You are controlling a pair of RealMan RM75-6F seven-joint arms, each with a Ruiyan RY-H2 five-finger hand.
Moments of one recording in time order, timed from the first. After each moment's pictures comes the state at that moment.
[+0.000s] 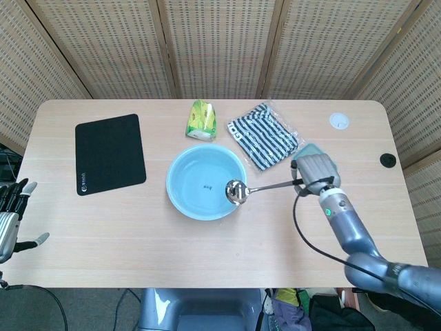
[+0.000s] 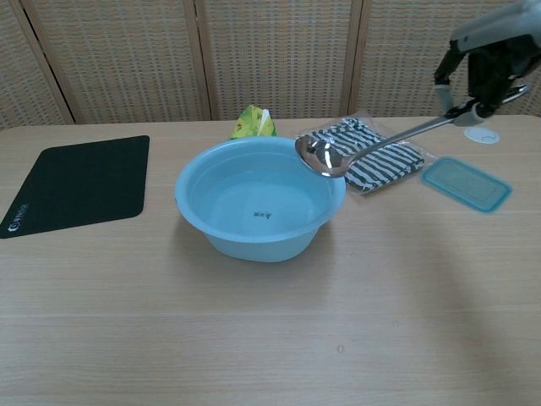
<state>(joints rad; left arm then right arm) -0.13 -1.07 -0.06 -1.64 1.44 1.42 0.06 1.02 -1.07 0.22 -1.87 -0.30 0.92 -0.79</state>
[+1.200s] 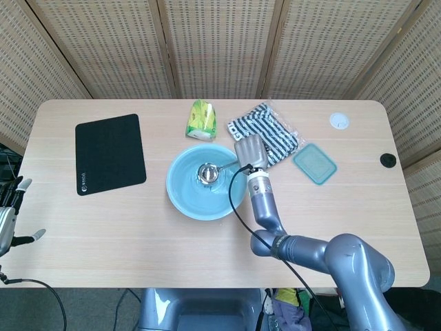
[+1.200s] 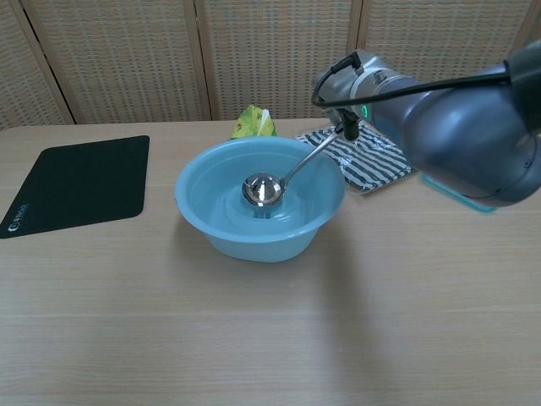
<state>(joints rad) -0.15 -1.08 -0.08 -1.61 1.35 1.35 0.05 1.31 -1.79 0.14 -1.09 -0.36 1.10 -1.10</state>
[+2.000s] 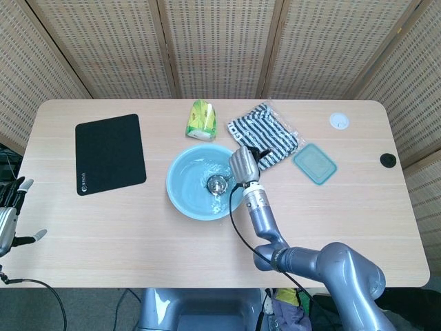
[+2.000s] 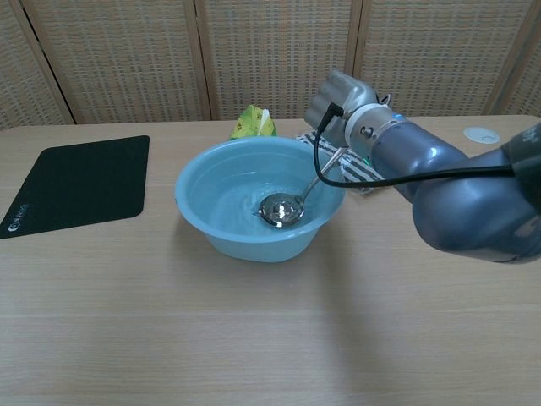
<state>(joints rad) -0.16 -1.08 -0.08 -1.61 1.36 1.35 0.03 1.24 -1.88 0.06 -1.05 -0.54 1.16 -1.47</state>
